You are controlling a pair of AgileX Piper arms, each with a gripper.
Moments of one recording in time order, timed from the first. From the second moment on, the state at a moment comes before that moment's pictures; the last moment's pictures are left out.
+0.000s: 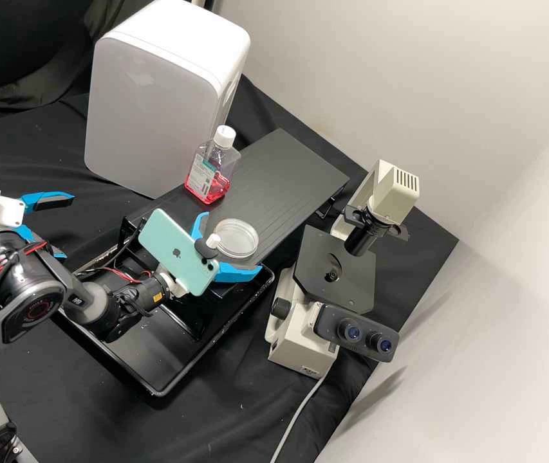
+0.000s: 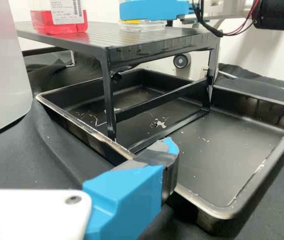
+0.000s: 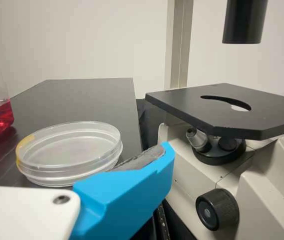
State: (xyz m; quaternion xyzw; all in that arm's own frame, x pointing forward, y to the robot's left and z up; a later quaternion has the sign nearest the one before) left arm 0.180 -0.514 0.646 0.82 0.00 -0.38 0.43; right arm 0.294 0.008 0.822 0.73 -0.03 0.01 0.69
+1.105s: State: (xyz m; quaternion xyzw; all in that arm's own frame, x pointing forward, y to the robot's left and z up) left arm 0.179 -0.515 0.645 0.82 0.00 -0.37 0.43; right arm 0.311 0.013 0.823 0.73 -0.03 0.01 0.69
